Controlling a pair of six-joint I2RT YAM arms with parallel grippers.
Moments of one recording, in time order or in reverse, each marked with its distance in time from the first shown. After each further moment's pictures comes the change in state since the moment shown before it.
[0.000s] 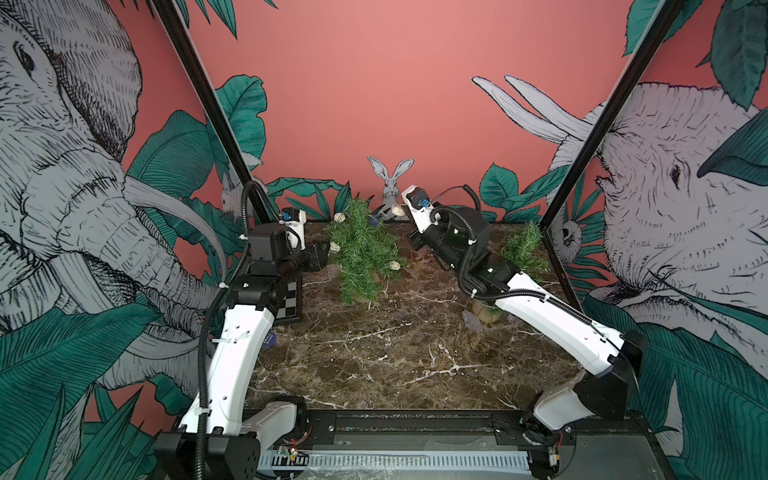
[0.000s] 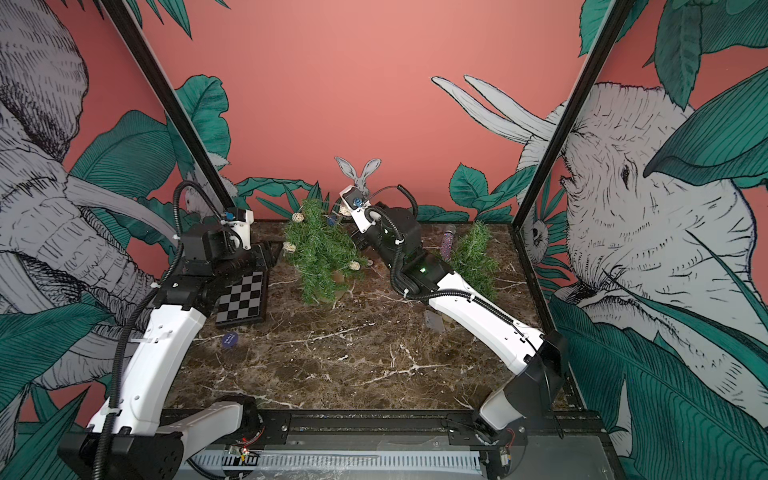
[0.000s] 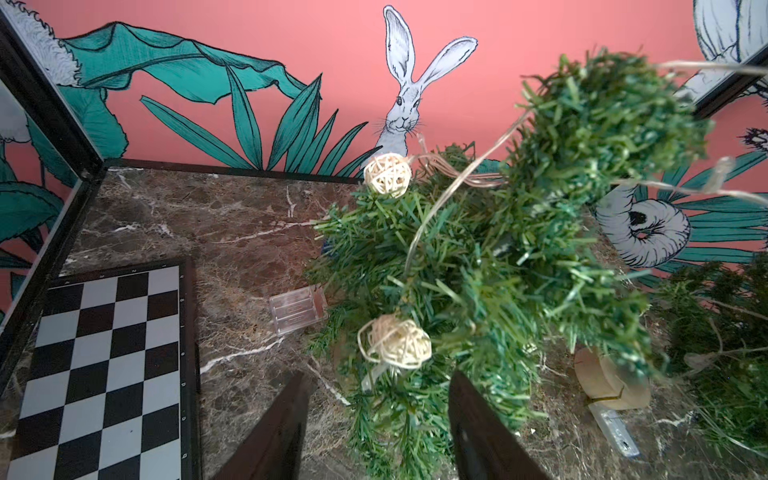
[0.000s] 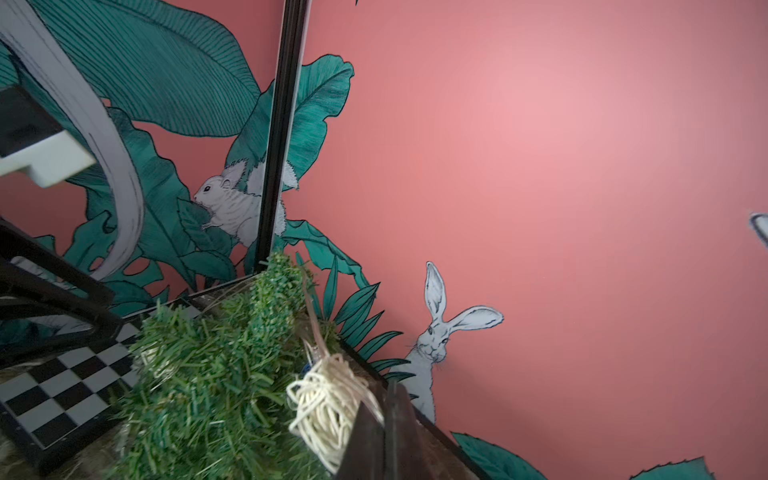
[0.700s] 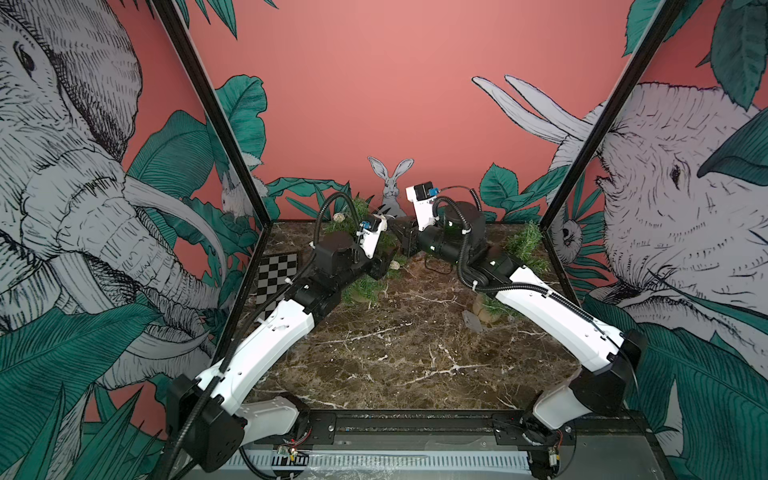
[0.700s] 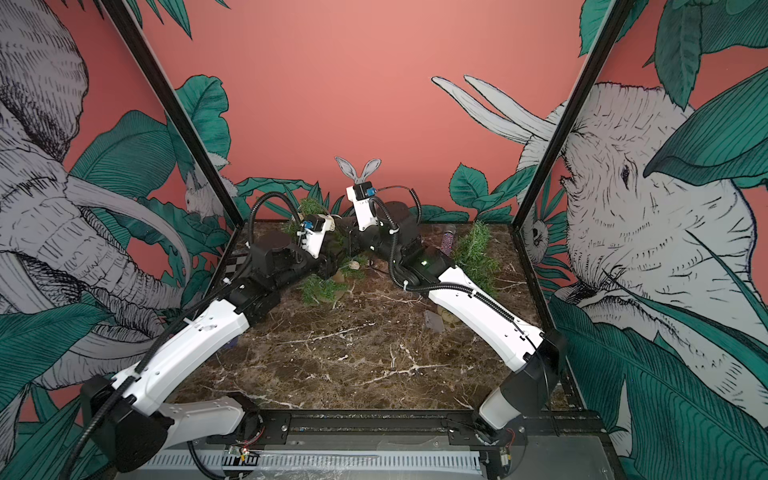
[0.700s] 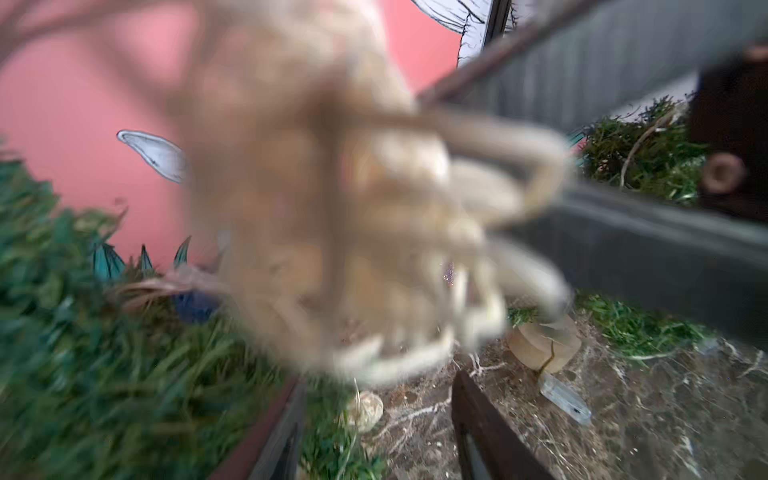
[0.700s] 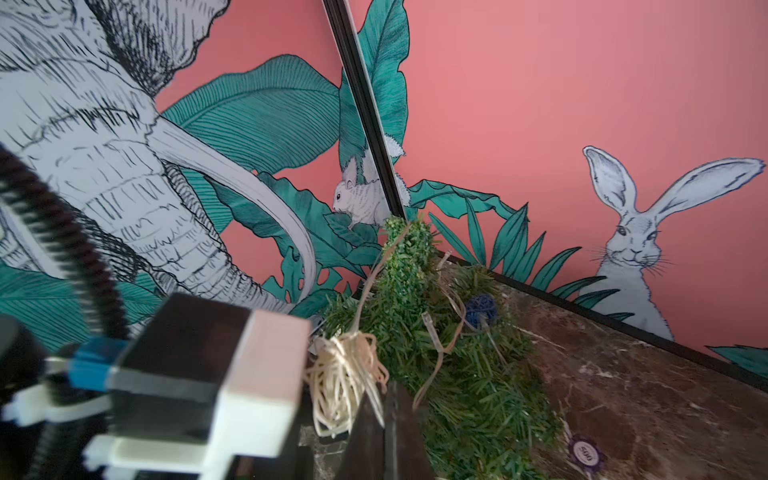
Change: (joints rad) left arm -0.489 0.168 -0.081 0.510 -0.100 0.227; right arm -0.017 0.031 0.082 -0.145 -0.309 0.597
